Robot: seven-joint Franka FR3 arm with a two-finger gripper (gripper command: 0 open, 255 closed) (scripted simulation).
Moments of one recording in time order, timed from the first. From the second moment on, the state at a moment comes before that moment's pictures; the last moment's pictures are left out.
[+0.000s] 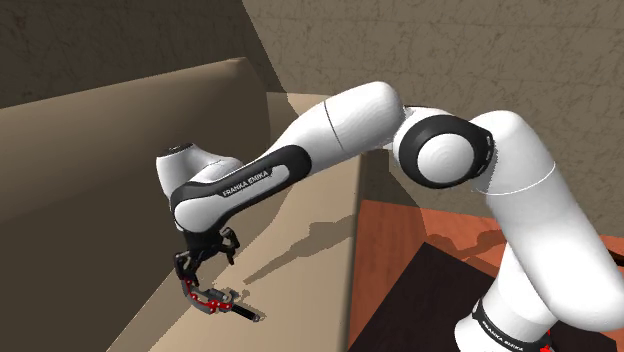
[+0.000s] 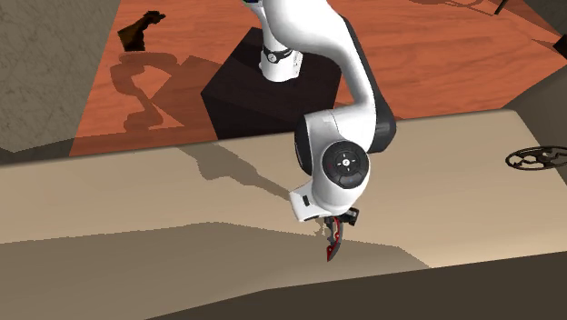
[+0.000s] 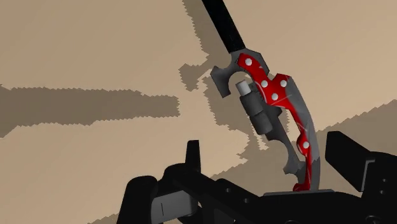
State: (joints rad) arm 0.37 0.74 0.25 -1.38 -0.10 1.99 0.68
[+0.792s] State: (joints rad) arm 0.46 1.07 0.23 -0.96 -0.13 1.92 0.70
